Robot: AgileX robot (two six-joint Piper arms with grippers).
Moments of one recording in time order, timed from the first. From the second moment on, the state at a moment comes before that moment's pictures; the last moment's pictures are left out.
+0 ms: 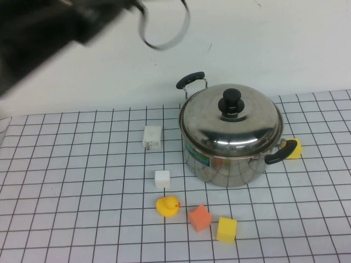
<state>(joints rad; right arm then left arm) 0.01 -0.01 0.02 -0.01 0.42 -0.23 -0.57 1.64 -1.71 0.63 0.28 -0.49</state>
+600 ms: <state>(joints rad) 0.01 -0.01 0.02 -0.01 0.42 -0.23 -0.57 0.91 -1.35 0.70 0.50 -0.61</state>
